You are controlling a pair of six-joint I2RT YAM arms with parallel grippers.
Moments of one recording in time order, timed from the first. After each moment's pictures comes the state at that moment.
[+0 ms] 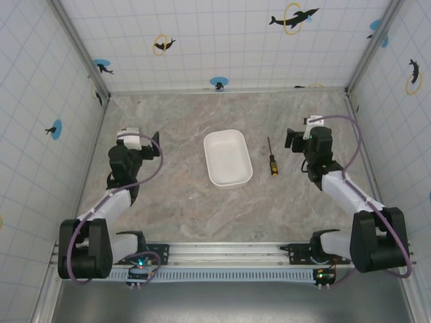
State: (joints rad) left arm -0.03 1.17 0.43 0.57 0.18 -0.02; right arm 0.19 1.24 0.65 0.16 0.10 0.11
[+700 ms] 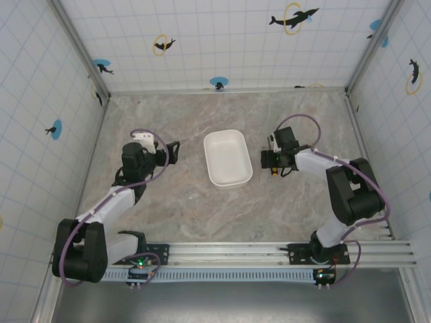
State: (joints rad) left arm -0.16 1.16 0.47 0.32 0.30 -0.25; right arm 0.37 1.65 0.87 -0.26 -0.01 0.24
